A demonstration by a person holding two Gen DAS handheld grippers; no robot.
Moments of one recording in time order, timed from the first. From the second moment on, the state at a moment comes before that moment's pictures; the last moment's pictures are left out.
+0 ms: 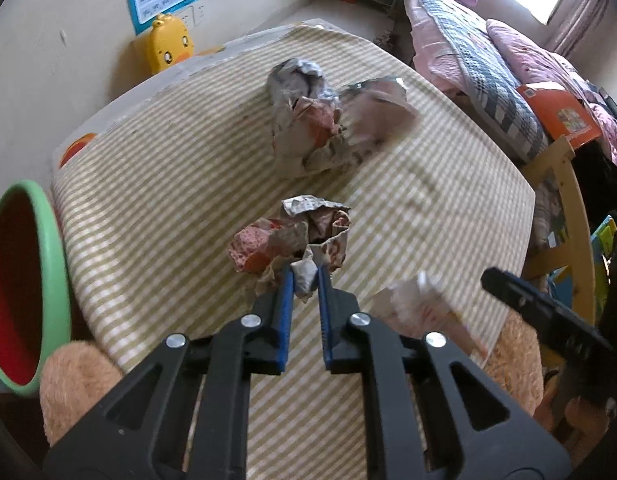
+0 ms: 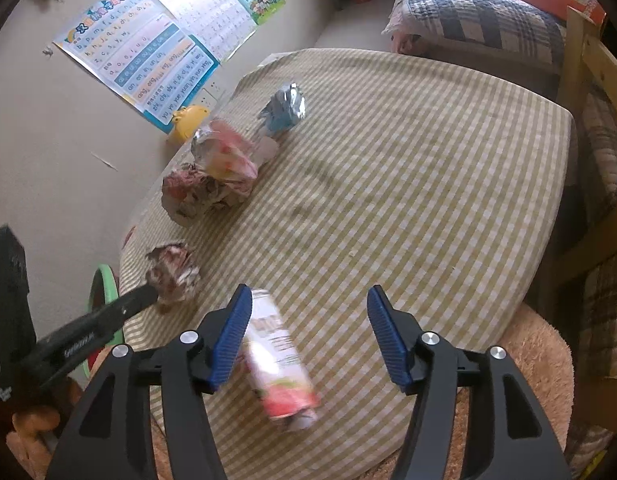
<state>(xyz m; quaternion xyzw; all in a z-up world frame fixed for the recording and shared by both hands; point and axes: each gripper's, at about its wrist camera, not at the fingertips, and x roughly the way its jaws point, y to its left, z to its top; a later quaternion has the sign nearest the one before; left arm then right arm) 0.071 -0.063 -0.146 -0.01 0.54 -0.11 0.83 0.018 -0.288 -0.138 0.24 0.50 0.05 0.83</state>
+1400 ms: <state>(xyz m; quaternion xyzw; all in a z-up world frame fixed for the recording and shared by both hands) 0.063 -0.059 -0.175 -0.01 0.56 -0.12 0.82 0.010 -0.256 -0.163 0.19 0.56 0.09 0.80</state>
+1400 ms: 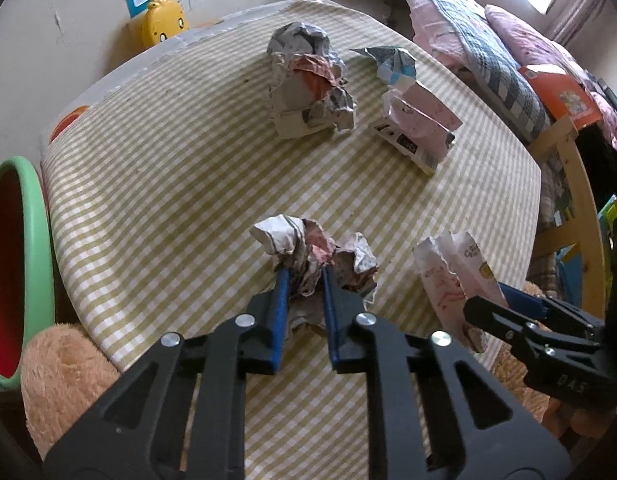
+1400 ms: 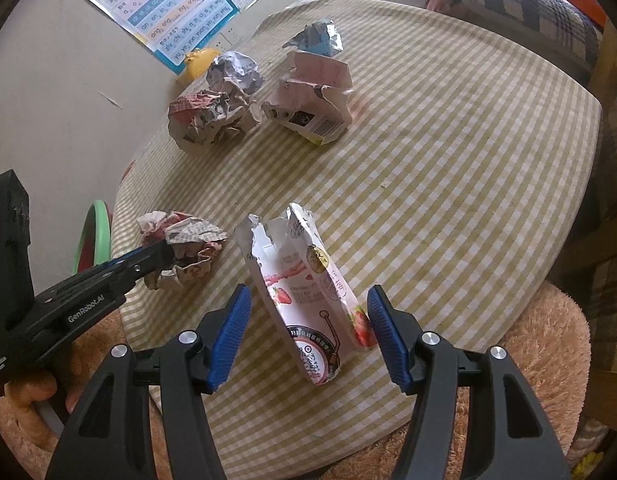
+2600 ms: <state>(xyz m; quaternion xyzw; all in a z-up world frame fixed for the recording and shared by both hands) 0.051 -0.030 -0.122 -0.04 0.49 -0.09 0.87 0.008 -0.242 -0.133 0.19 0.53 0.13 0.82</state>
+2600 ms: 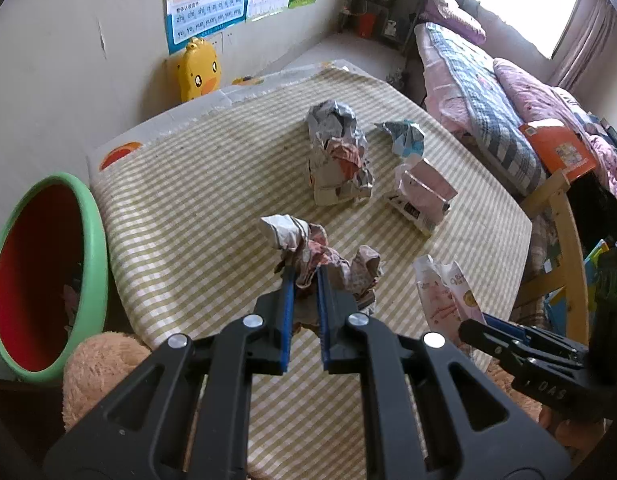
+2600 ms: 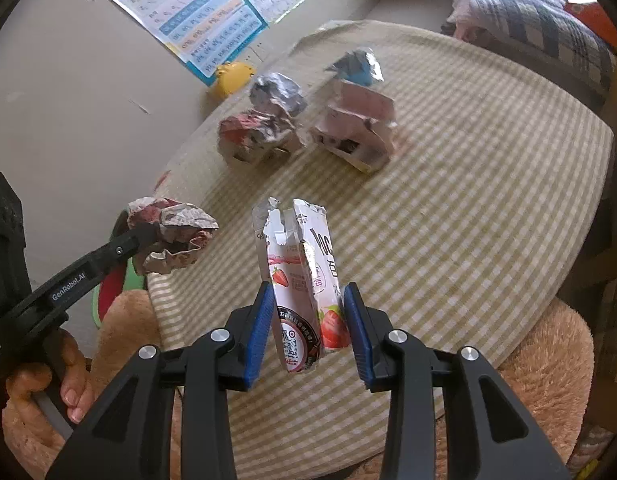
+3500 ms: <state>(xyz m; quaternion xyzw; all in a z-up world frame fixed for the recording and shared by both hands) 0.041 0.044 -0.111 -0.13 0.47 -0.06 0.87 0.019 -0.168 -0.100 0.11 0.53 0.15 0.83</state>
